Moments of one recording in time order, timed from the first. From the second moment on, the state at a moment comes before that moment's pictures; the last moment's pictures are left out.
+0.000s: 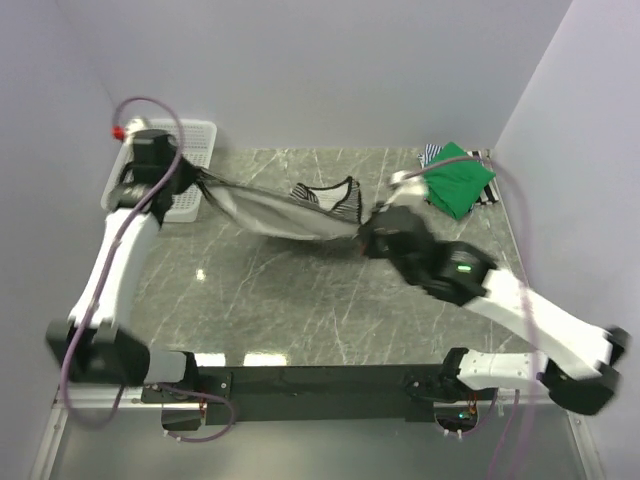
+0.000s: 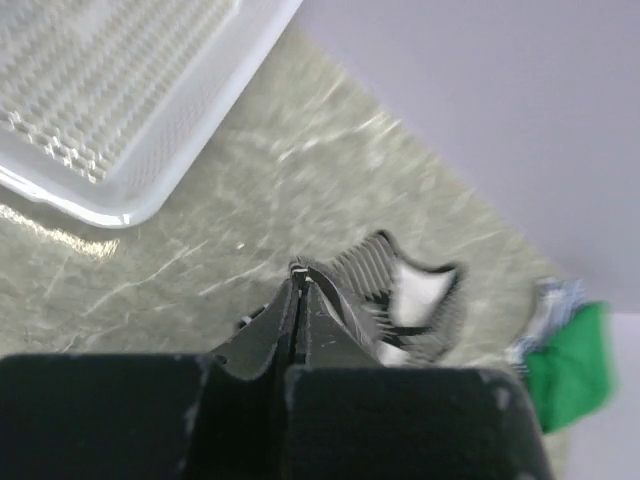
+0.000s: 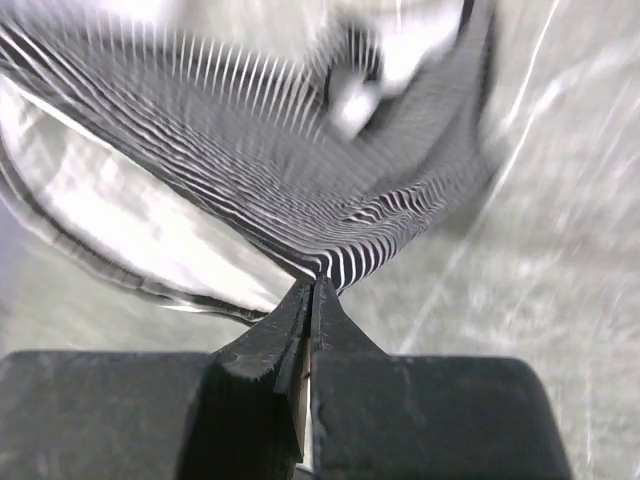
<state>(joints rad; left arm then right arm) -0.08 1.40 1.39 -0.52 -0.15 -0.76 0.99 1.14 1.25 -0.71 0.58 0.69</state>
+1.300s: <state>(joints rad) -0.02 1.62 1.94 -0.14 0.19 -0.92 0.25 1.61 2.09 -0.33 0.08 0.35</state>
